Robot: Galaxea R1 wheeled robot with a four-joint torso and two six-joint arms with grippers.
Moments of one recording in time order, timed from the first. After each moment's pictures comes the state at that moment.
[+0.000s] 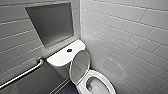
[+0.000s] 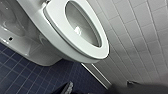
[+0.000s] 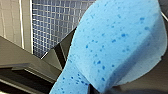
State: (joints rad) left arm 0.90 2.30 -1.65 1.53 -0.27 -1.55; right arm -1.56 2.57 -1.98 -0.21 0.39 0.47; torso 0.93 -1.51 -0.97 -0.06
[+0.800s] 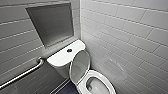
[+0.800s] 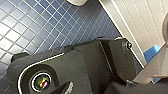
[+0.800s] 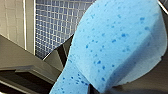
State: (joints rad) left arm 1.25 2.41 -1.86 1.71 -0.10 -1.59; right arm -1.55 2.58 -1.98 -0.23 0.39 0.47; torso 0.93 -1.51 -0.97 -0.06
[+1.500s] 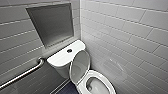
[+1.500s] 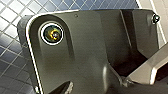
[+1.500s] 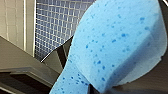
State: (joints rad) left arm 1.39 2.60 -2.19 1.73 -0.11 -1.60; right arm -1.53 2.62 -2.04 -0.24 0.39 0.47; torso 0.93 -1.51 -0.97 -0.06
